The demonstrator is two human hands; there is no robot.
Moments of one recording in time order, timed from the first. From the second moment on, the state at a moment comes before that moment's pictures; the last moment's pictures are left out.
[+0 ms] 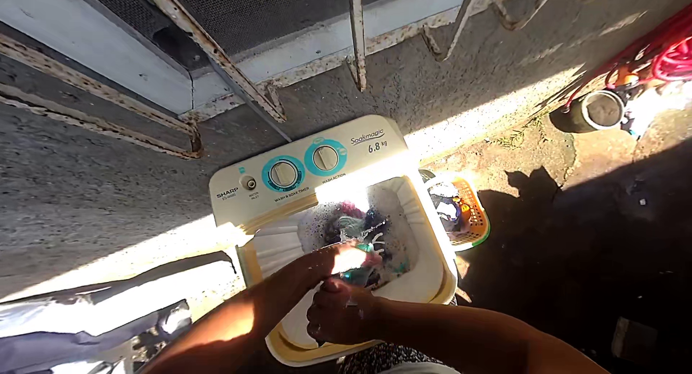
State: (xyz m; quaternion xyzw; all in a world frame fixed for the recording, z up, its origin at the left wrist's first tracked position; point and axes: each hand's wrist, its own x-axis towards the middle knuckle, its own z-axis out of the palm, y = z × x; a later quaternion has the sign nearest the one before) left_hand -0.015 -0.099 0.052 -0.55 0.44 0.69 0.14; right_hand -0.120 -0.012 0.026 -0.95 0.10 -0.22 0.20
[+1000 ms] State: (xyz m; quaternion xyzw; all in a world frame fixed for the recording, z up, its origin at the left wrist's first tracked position) left_hand -0.029 -0.157 -0.192 -0.76 0.22 0.56 -0.25; right_hand -0.452 -0.150 0.144 -0.30 0.68 -0.56 0.37
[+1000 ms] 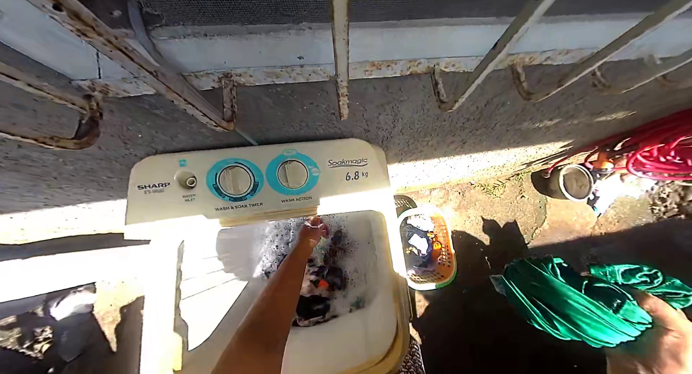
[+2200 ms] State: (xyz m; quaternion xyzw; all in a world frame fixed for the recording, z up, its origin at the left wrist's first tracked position) left_hand 0.088 -0.009 -0.076 -0.73 0.43 0.52 -0.03; right_hand -0.018 -0.124 -0.291 -0.76 0.50 0.24 0.35
